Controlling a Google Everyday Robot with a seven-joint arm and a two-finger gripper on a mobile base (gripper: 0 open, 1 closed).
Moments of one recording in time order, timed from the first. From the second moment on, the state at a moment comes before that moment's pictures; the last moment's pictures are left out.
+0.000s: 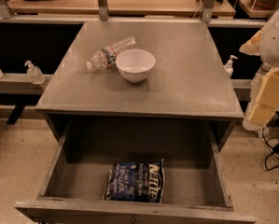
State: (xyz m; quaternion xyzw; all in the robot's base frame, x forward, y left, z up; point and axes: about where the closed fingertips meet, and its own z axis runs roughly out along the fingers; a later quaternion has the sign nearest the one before) arm 0.438 -0.216 0.978 -0.60 0.78 -0.04 0.16
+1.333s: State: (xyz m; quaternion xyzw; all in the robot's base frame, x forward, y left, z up) arm 0.463 -0.124 0.864 -0.70 0.71 0.04 0.08
